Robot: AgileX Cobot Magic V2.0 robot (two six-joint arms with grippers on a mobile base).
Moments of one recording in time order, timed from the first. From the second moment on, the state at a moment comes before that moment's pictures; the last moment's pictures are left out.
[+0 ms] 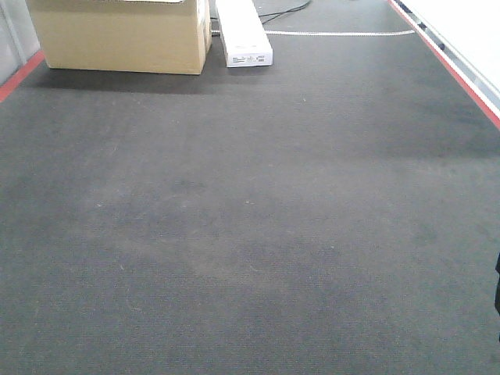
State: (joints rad) left arm -0.12 0.51 -0.34 -0.02 0.29 -0.11; right arm 0.21 0.47 -0.47 -0.17 0.43 0.16
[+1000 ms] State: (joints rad) left arm -0.12 1.44 -0.88 -0.02 0.56 -0.11; right arm 0.21 0.47 -0.47 -0.17 0.43 0.16
